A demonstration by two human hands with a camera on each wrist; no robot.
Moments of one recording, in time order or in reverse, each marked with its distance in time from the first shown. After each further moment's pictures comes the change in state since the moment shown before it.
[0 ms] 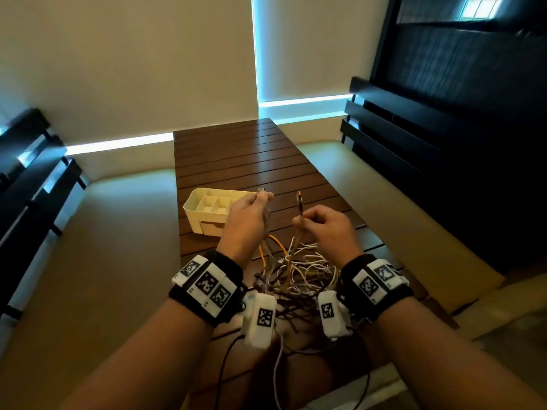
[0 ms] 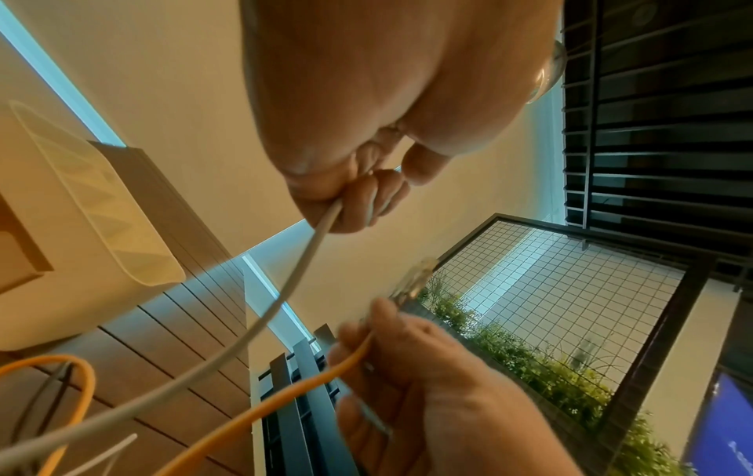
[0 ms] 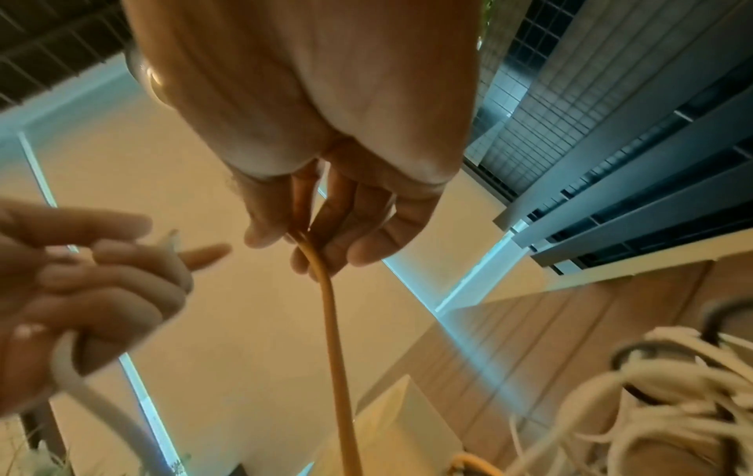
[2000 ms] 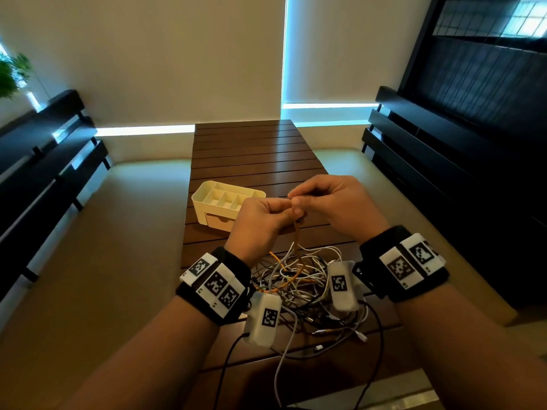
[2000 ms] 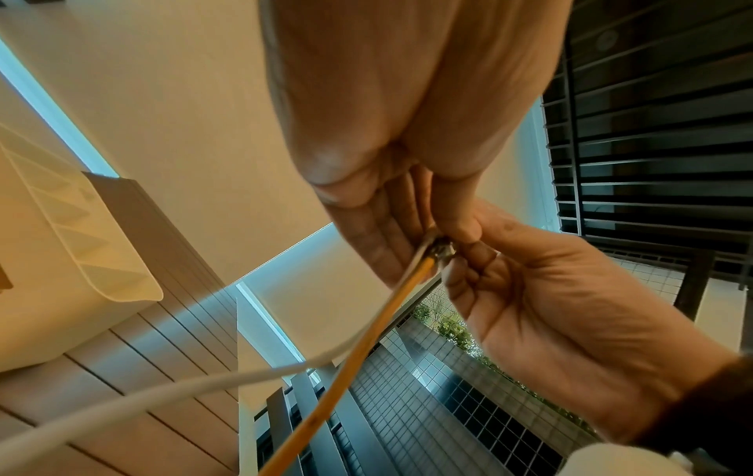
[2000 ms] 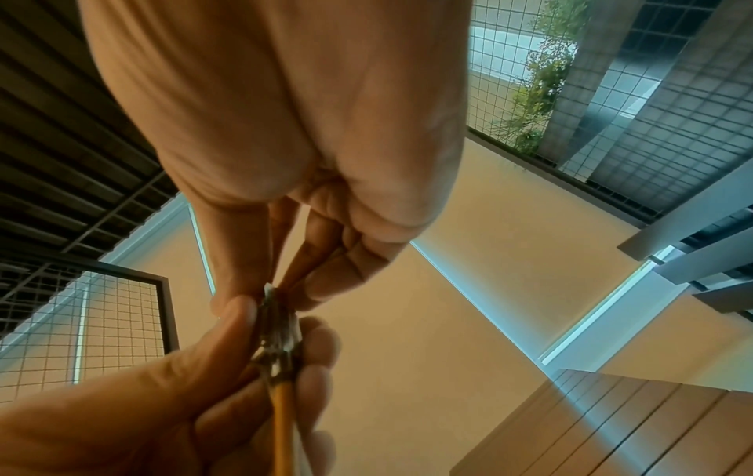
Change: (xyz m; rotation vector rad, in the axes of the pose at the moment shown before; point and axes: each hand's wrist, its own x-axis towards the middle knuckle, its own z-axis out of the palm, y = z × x) left_hand -0.020 -0.002 0.027 -0.043 -0.167 0.183; right_hand 0.018 -0.081 -0.048 -0.111 -0.345 -0.312
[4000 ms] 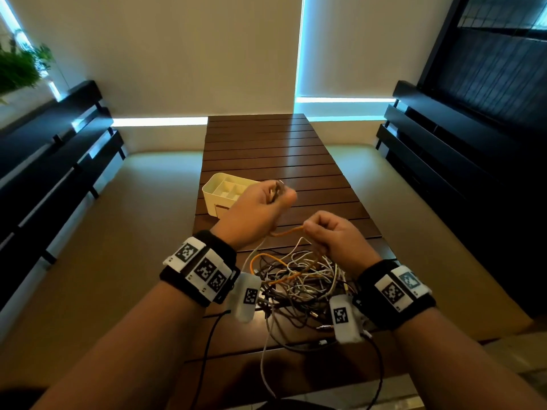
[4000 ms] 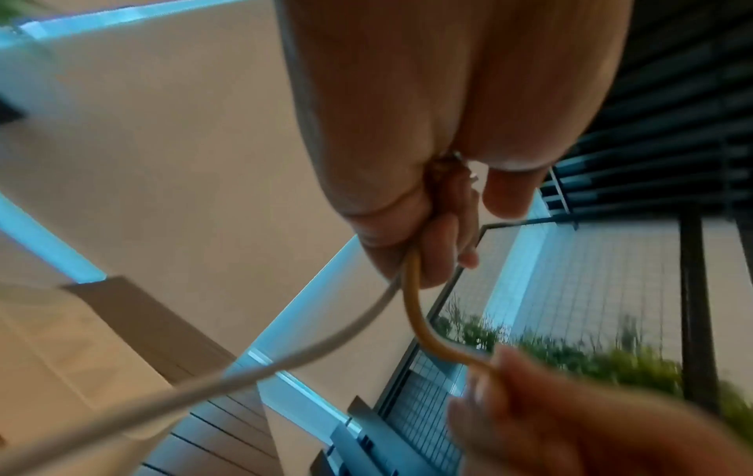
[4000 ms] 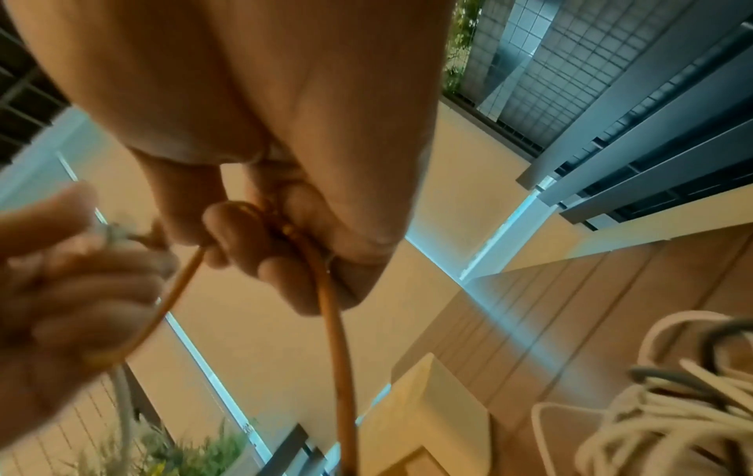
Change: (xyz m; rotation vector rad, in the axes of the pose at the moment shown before) left_hand -0.001 0.023 -0.025 0.381 -0.099 -0.008; right_hand -0.035 0.066 0.032 0.317 -0.168 0.261
